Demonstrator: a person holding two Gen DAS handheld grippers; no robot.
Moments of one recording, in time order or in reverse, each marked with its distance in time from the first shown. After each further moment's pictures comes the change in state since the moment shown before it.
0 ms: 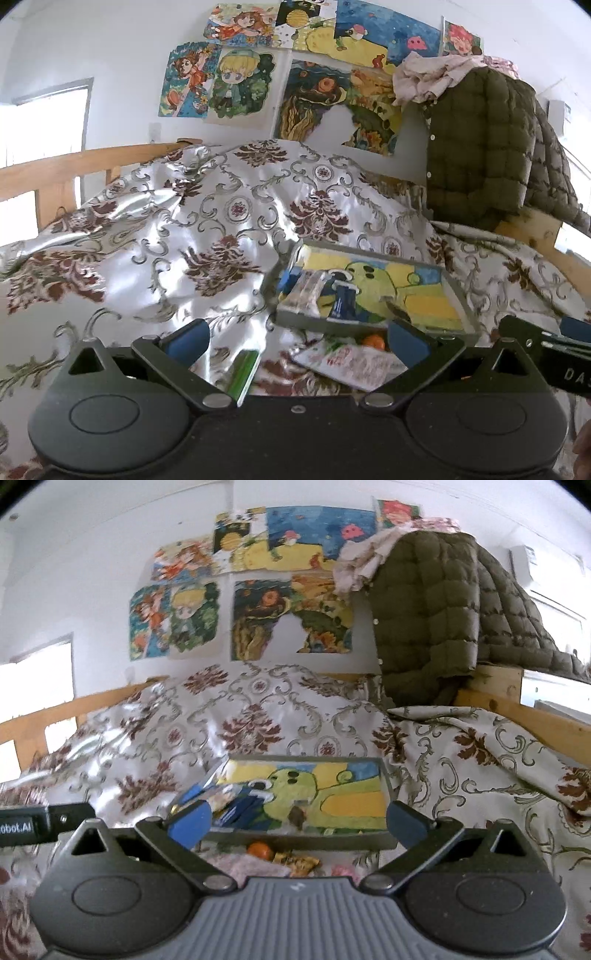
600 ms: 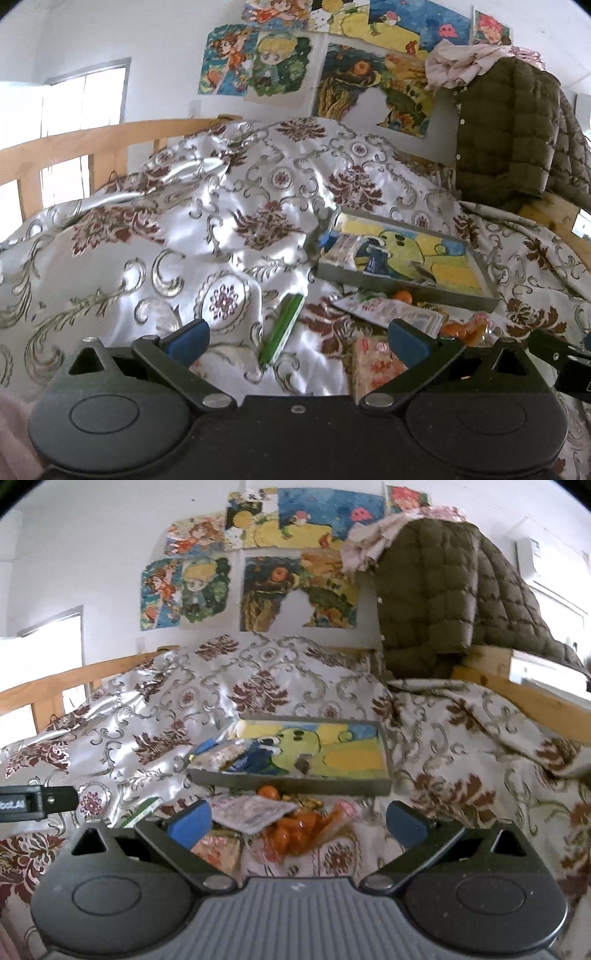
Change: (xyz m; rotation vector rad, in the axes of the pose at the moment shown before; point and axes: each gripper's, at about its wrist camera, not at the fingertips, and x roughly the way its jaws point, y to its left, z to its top) left arm -0.054 0.017 -0.033 -0.054 0.081 0.099; right arm -0.058 0.011 -0.033 -0.012 0.089 -0.009
